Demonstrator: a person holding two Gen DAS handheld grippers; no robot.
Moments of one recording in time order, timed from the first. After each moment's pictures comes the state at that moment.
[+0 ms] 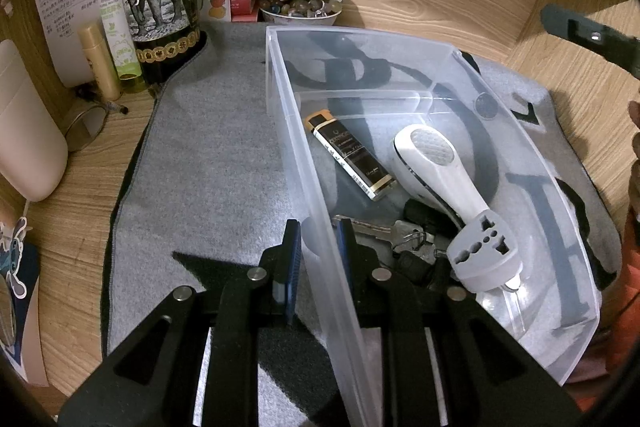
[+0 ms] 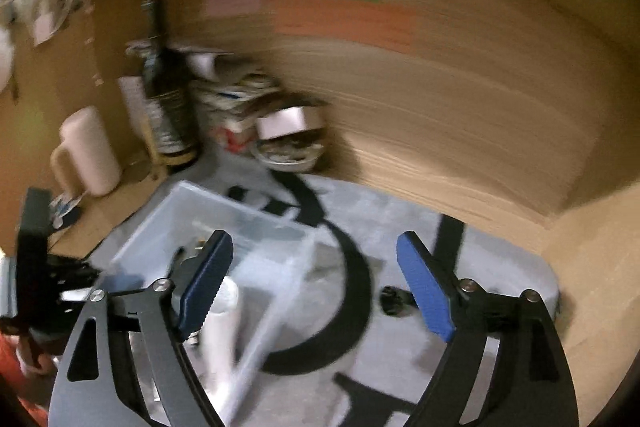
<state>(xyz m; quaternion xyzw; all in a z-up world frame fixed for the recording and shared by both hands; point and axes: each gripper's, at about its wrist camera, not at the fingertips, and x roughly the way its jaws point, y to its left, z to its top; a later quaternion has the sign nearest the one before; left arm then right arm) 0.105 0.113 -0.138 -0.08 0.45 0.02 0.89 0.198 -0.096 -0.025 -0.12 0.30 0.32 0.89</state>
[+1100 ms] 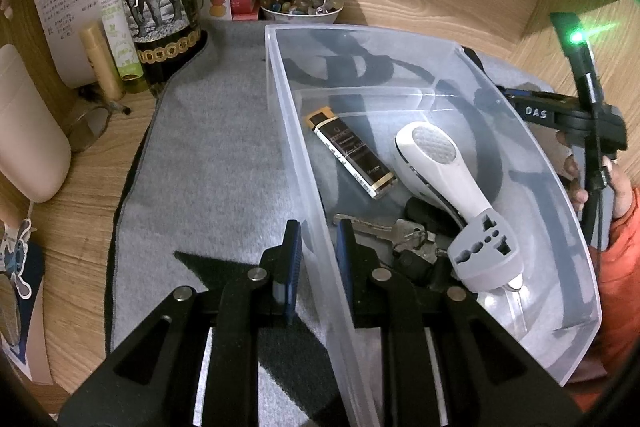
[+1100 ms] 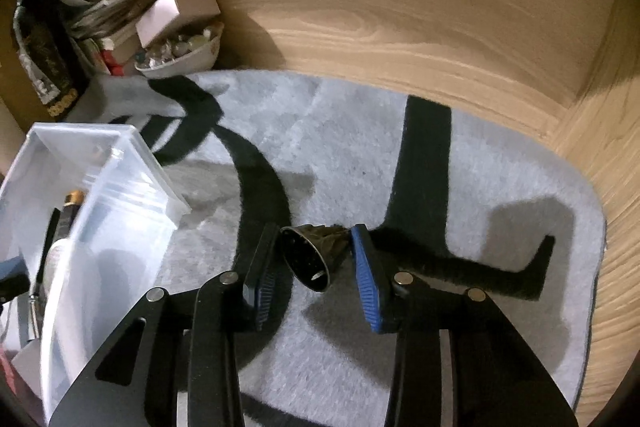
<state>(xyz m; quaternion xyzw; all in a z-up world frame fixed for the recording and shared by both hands) 0.104 0.111 -0.137 -0.07 0.46 0.03 0.89 0.273 -0.109 -0.119 -0.12 0.42 0.27 0.86</state>
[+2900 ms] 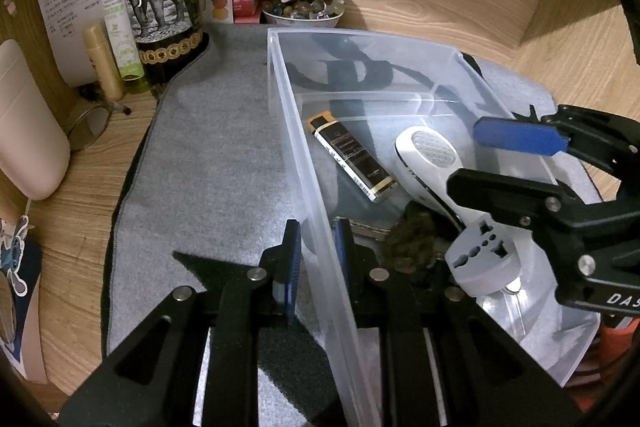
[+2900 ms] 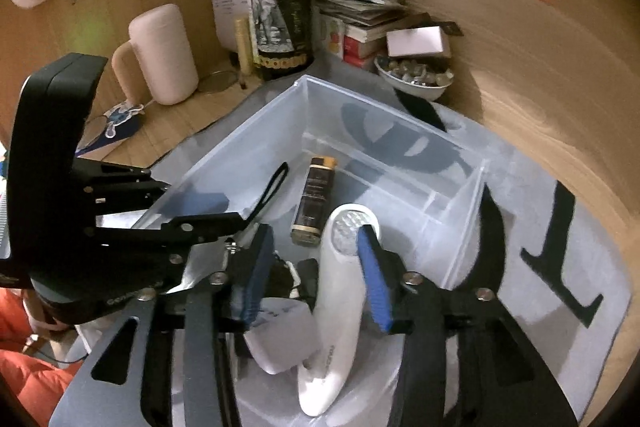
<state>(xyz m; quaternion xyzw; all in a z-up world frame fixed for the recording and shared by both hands) 0.108 0.112 -0.133 -0.08 0.45 0.03 0.89 0.140 -0.022 -0.089 -0.20 0.36 0.45 0.79</state>
